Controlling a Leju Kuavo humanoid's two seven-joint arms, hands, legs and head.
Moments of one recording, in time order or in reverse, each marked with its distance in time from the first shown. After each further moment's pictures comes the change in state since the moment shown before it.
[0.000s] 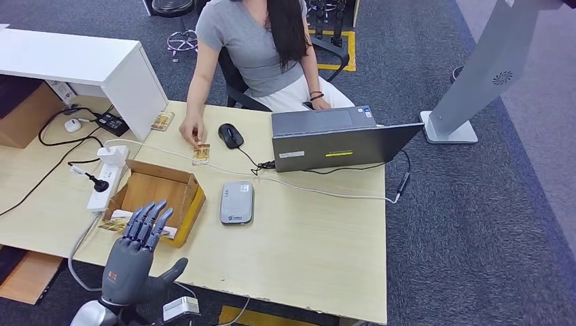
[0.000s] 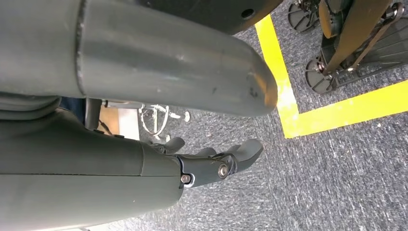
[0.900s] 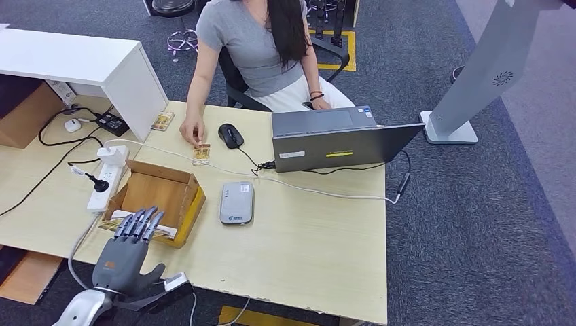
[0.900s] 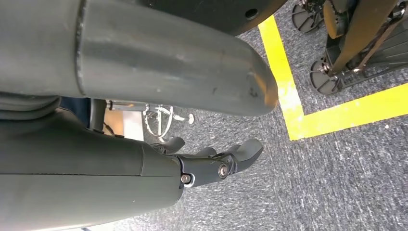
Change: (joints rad) left arm 0.004 0.063 0.056 0.038 -0.115 -0.285 0.249; right arm -0.003 0.006 -0.050 0.000 0.037 0.007 0.018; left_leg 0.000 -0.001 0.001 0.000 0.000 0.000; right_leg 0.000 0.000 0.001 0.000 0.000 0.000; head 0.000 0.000
